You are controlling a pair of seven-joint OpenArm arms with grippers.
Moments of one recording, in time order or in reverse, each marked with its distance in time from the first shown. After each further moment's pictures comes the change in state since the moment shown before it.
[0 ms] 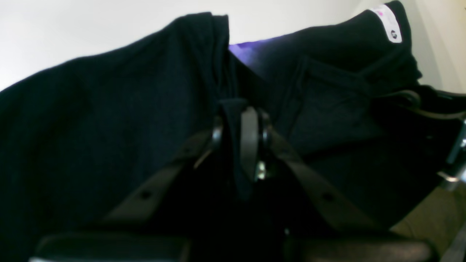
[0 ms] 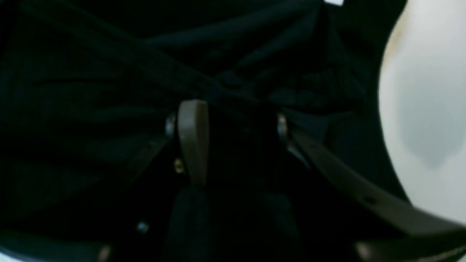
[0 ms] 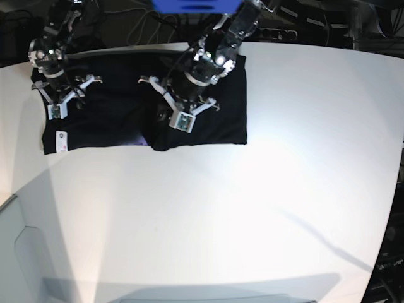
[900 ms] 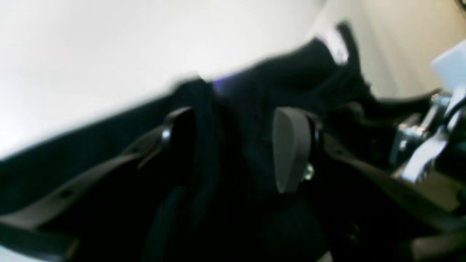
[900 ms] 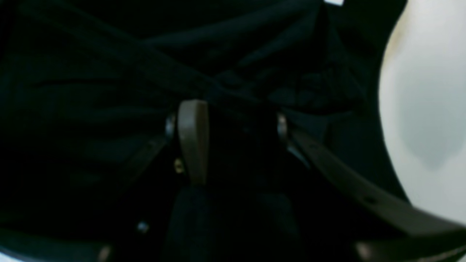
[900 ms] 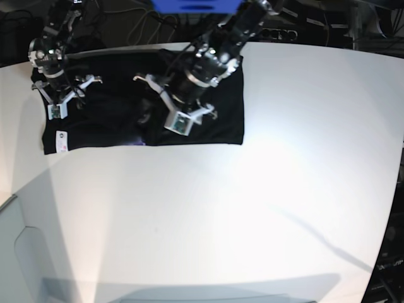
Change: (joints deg) left arm -0.6 -3.7 2.5 9.9 -0.2 -0.3 0.4; right arm 0.0 0.1 0.0 0.0 0.0 0.0 -0.1
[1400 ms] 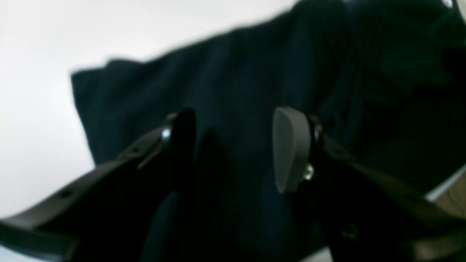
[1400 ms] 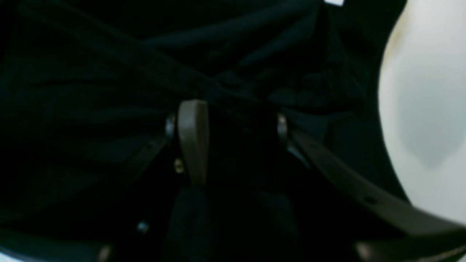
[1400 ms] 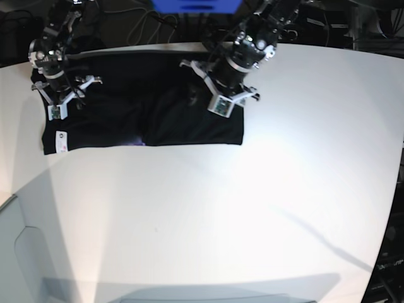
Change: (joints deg) left arm 6.4 -11.3 -4.2 1.2 -0.3 0.0 0.4; right arm 0.3 -0.1 0.0 0.0 -0.2 0.0 -0.4
